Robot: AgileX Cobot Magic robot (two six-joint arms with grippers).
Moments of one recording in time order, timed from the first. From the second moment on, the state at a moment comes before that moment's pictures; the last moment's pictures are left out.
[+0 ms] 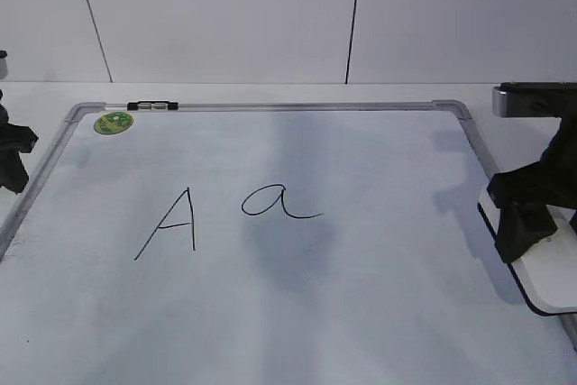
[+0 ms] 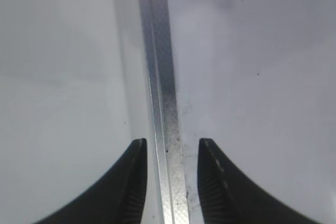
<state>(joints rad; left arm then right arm) 0.03 1.82 -1.19 -0.20 0.80 0.22 0.19 1.56 -1.06 0.08 1.12 0.05</state>
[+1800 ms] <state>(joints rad) 0.04 1.95 -1.24 -0.19 0.84 0.23 0.26 1.60 -1.20 0.07 1.10 0.04</state>
